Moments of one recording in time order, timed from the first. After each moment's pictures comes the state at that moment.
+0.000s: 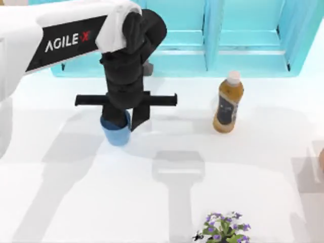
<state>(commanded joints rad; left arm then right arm) -0.53 2.17 1.71 -1.11 0.00 -0.50 0.00 0.00 0.00 0.00 0.00 0.00</state>
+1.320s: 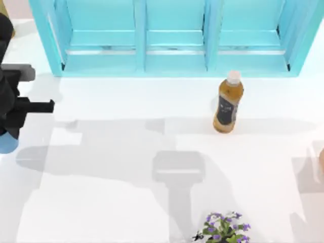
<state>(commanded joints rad) -0.03 1.88 1.31 -1.01 -0.01 0.00 0.00 0.00 0.00 0.00 0.00 0.00</state>
